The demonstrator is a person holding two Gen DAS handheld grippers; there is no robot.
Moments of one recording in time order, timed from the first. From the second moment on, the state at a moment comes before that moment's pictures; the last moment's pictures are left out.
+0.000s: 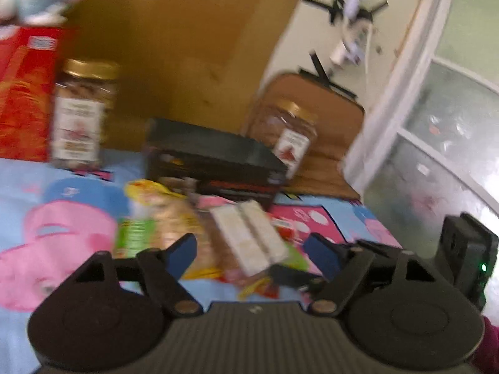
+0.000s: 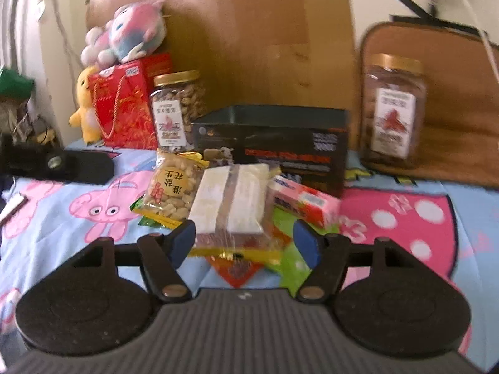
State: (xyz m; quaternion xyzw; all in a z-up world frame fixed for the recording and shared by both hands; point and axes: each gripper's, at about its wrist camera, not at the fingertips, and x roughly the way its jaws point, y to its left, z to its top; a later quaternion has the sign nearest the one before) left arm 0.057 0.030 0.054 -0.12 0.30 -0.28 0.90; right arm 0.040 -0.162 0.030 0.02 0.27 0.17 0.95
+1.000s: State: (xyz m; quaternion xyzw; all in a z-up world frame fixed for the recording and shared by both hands) left arm 0.247 0.033 0.078 -0.18 0.39 -0.21 0.88; right arm 0.180 -0.139 0.070 0.04 0.28 0.23 0.93
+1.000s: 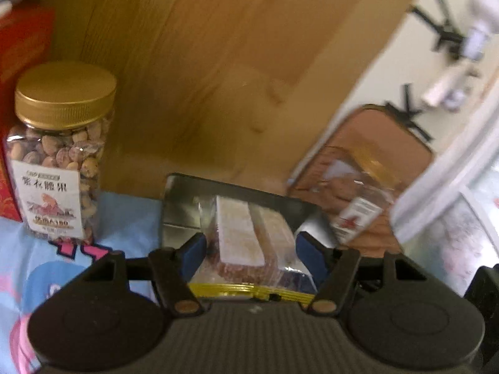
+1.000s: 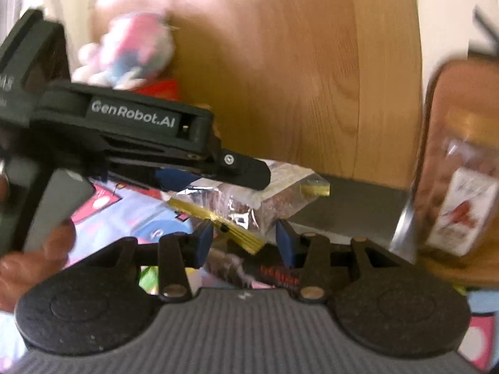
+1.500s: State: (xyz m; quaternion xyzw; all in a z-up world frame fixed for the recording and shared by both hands) left arm 0.170 0.110 0.077 -0.19 0.30 -0.22 0.91; right arm 0.114 -0.136 0.057 0.04 0.24 0.25 0.94
